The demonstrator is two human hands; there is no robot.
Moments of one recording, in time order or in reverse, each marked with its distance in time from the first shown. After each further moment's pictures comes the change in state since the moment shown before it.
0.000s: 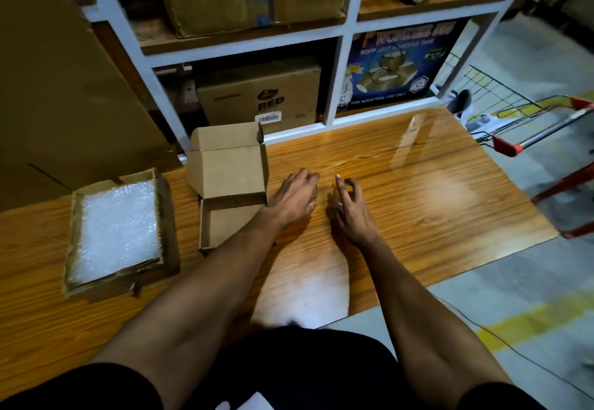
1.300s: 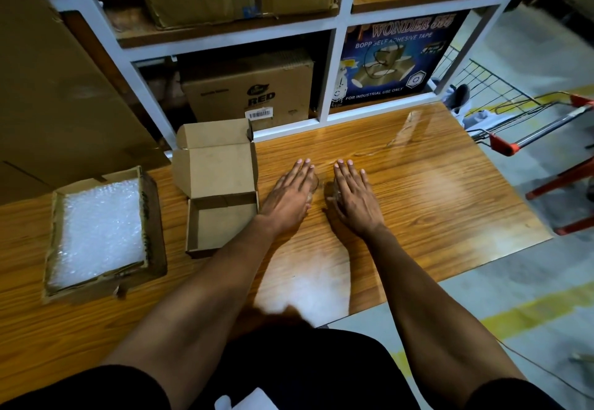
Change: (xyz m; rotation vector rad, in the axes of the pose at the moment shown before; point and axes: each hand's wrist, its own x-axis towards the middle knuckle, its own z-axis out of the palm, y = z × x) left_hand 0.013 -0.009 0.033 0.138 0.030 0.076; right_hand 0.026 0.026 -0.025 -0.378 -0.064 -0.143
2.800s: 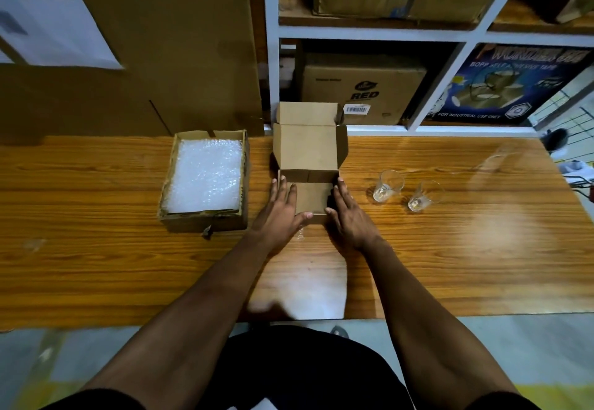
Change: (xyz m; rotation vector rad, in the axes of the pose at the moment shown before) left_hand -0.182 -0.095 0.001 -0.175 0.002 -0.572; right_hand 0.009 -0.182 0.031 0.318 -0.393 -0.106
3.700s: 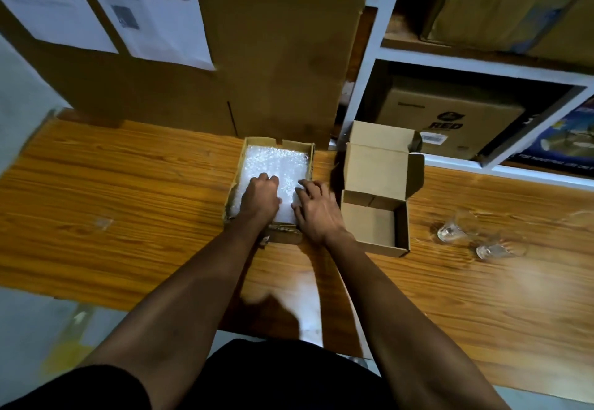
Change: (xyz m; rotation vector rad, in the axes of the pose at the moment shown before) left_hand 0.017 -0.166 -0.077 0.035 0.253 -0.282; right_hand 0.110 -0.197 0.044 -0.249 0.138 -0.298
